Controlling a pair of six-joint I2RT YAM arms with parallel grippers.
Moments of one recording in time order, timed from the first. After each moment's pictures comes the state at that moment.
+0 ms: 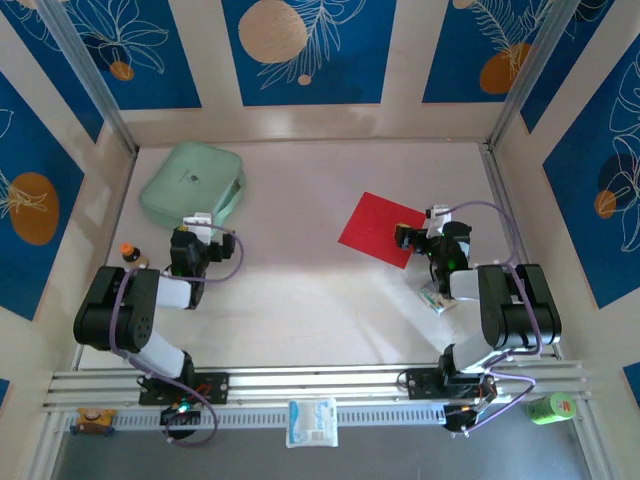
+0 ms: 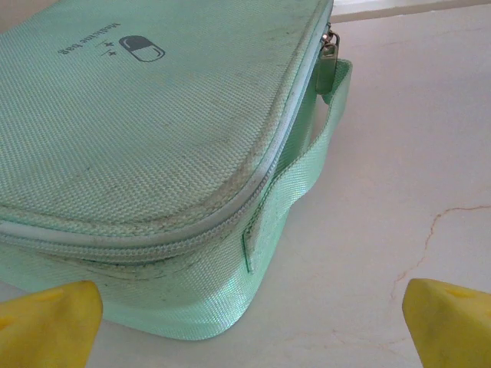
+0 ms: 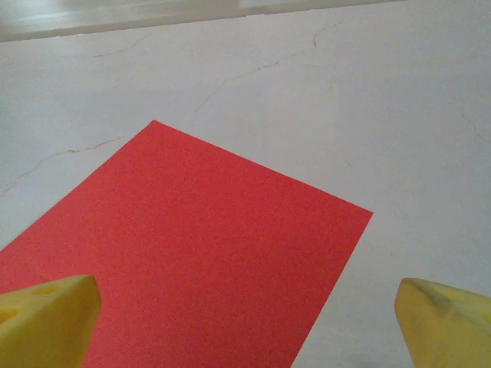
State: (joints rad) left arm -0.08 1.57 0.36 0.85 -0.05 0.06; right arm 0.00 1.53 0.39 0.71 -0.18 0.08
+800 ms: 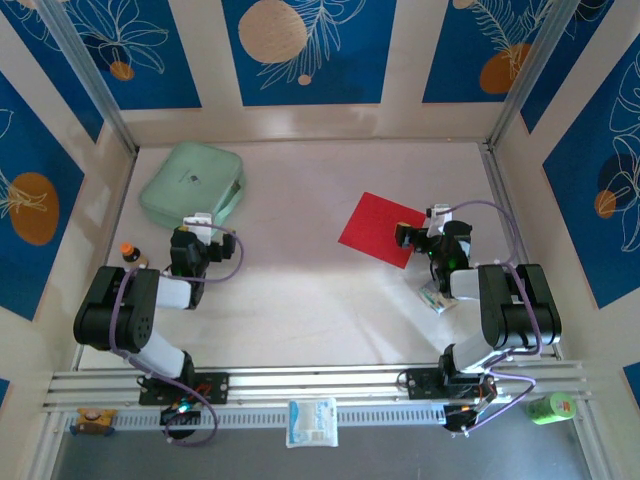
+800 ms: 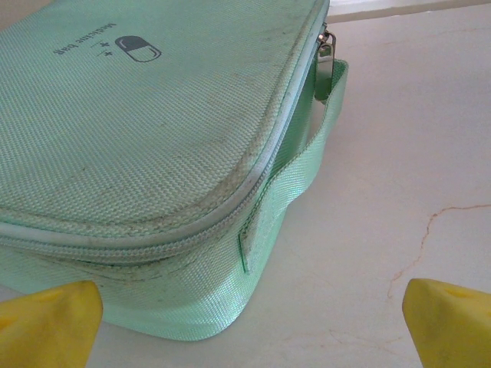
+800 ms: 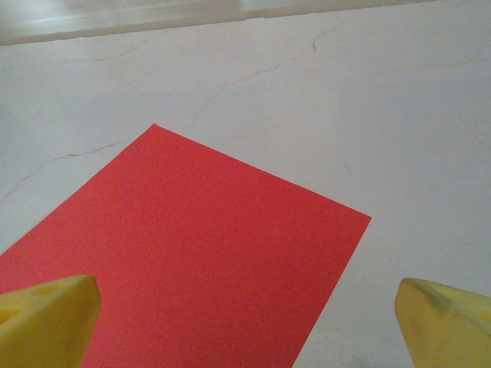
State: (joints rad) left arm -0.08 1.57 0.36 0.85 -0.05 0.06; right arm 0.00 1.53 0.40 0.71 -0.19 0.08
